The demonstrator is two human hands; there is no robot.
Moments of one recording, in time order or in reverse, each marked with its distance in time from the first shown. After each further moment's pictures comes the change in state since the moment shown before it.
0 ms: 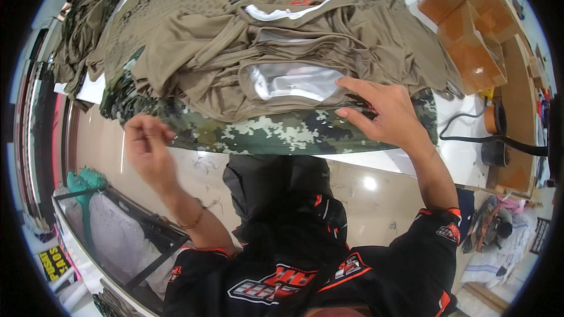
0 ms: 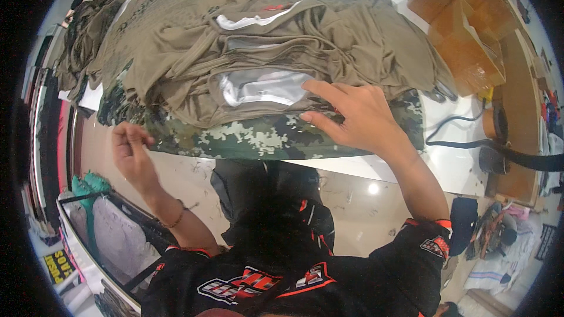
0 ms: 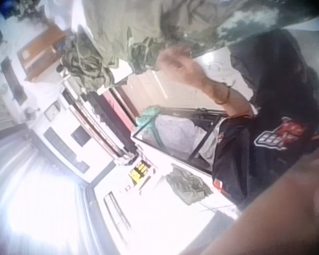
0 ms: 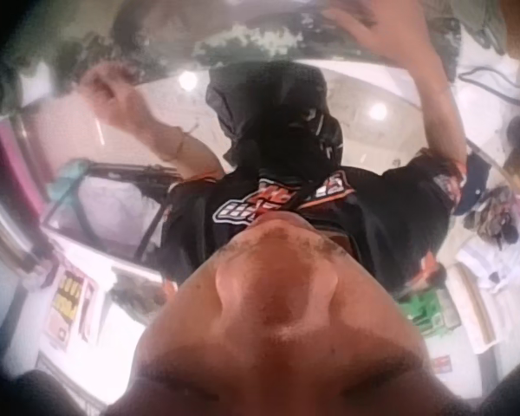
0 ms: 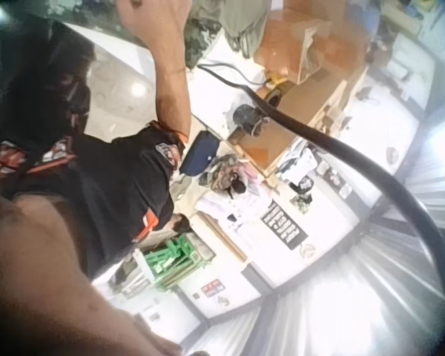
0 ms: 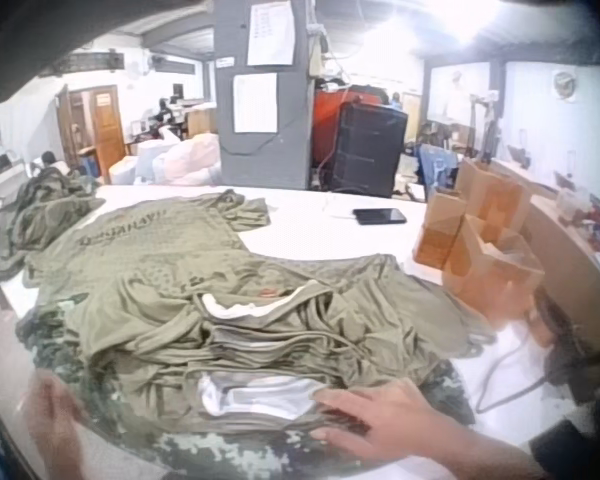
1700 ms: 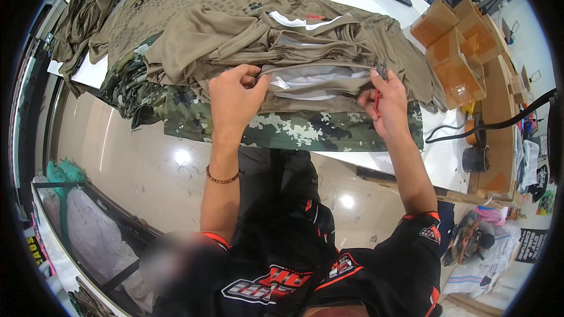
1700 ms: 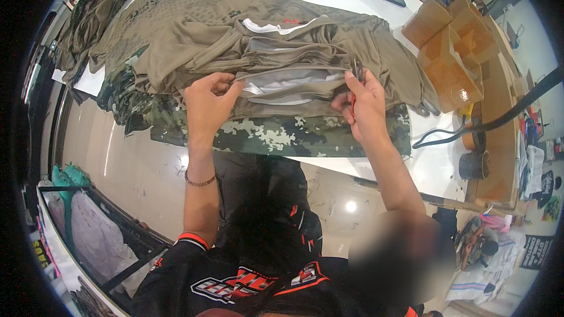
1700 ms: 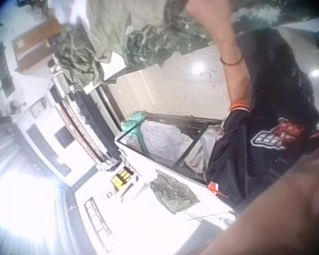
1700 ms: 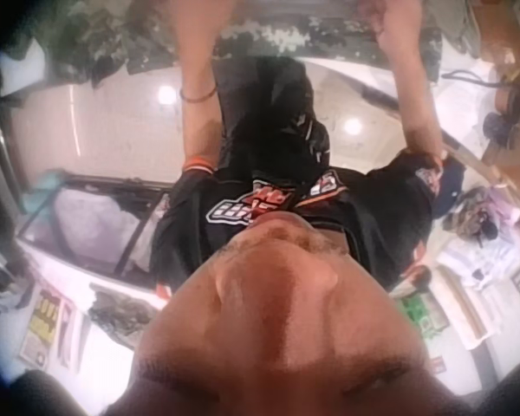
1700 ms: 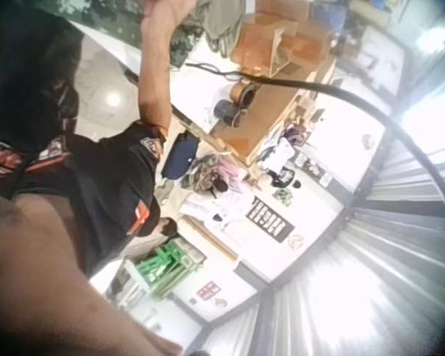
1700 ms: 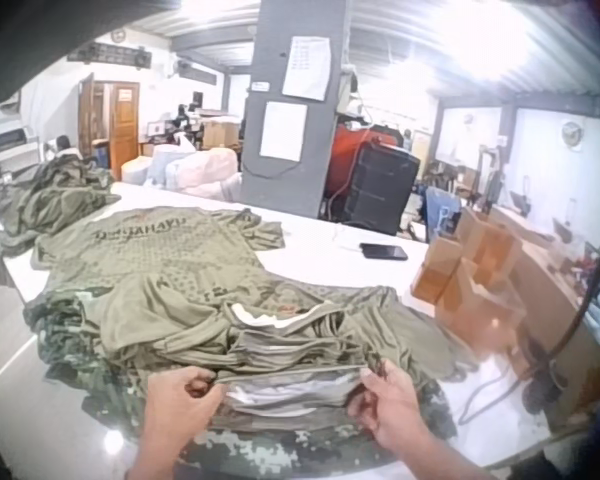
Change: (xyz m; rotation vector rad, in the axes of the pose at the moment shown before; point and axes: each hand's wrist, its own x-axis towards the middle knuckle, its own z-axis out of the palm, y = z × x) left_hand 0.006 0.003 0.125 0.235 -0.275 -0.045; right_hand 0.013 0.010 0.016 1.145 0.378 0.765
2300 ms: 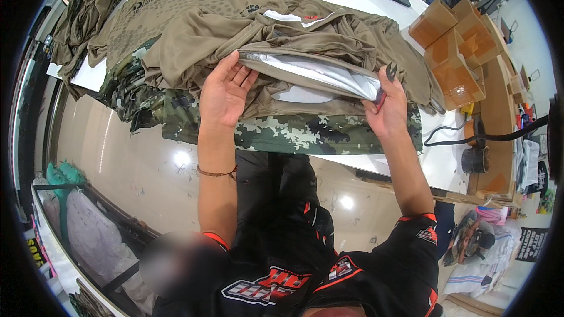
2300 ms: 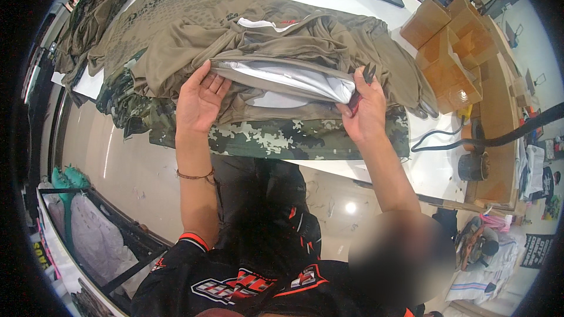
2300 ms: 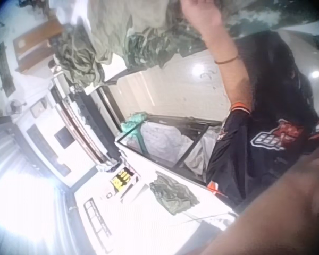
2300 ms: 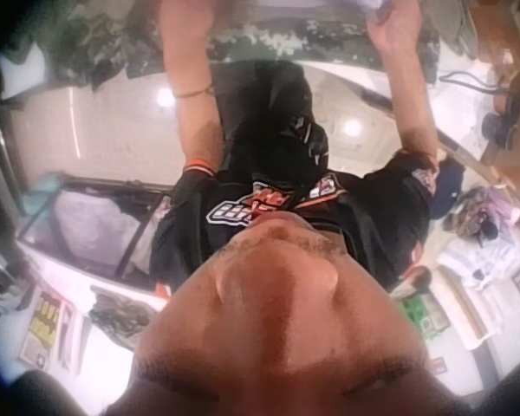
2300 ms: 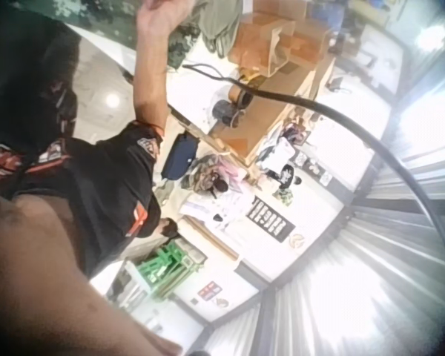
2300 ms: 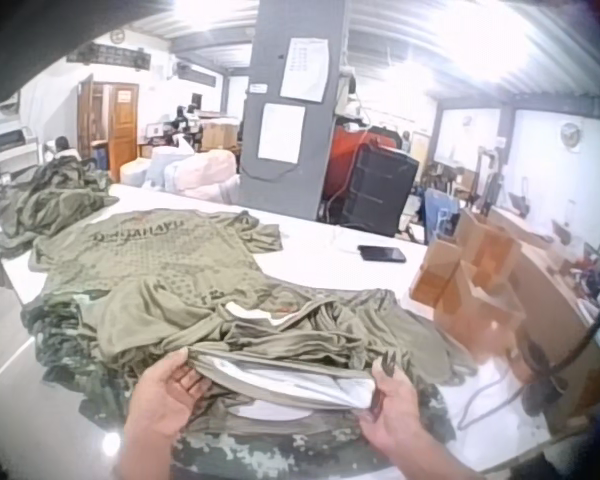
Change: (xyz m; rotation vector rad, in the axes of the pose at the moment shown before) left_hand 0.023 -0.018 -0.003 -1.408 -0.097 -0.578; right_hand 0.006 0.008 -0.003 0.424 -0.016 -0.048
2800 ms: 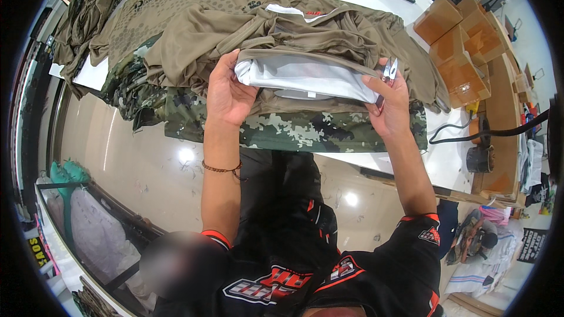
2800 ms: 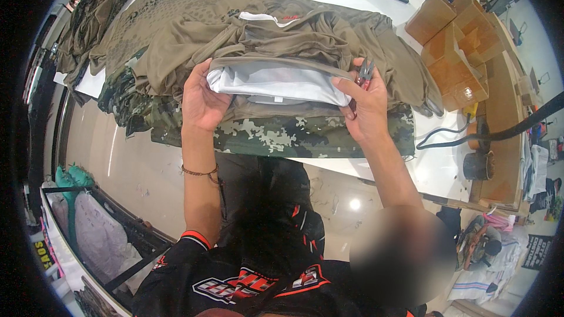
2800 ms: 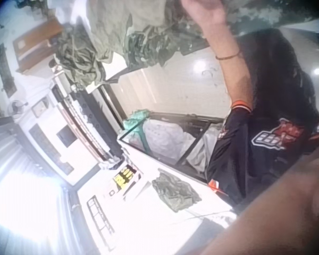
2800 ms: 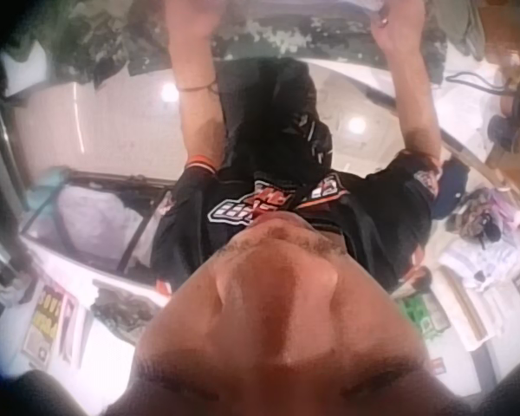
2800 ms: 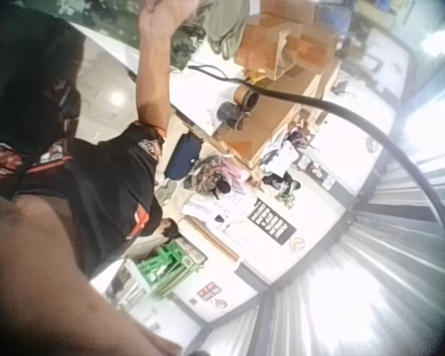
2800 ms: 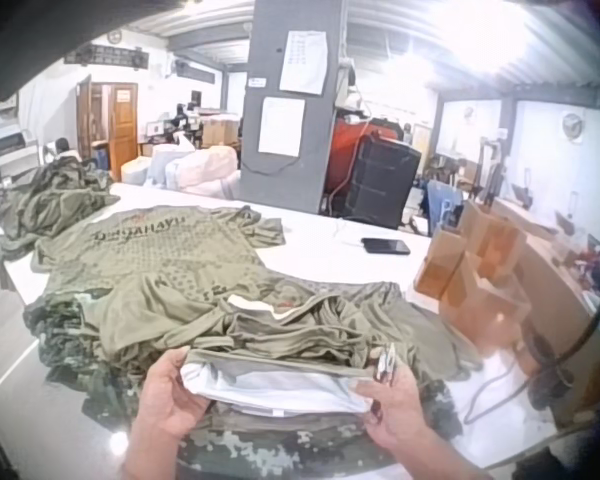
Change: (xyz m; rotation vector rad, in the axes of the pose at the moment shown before) left_hand 0.002 -0.006 0.004 -0.161 -0.025 -0.052; right_hand -0.007 0.001 0.015 -0.192 -0.024 -0.060
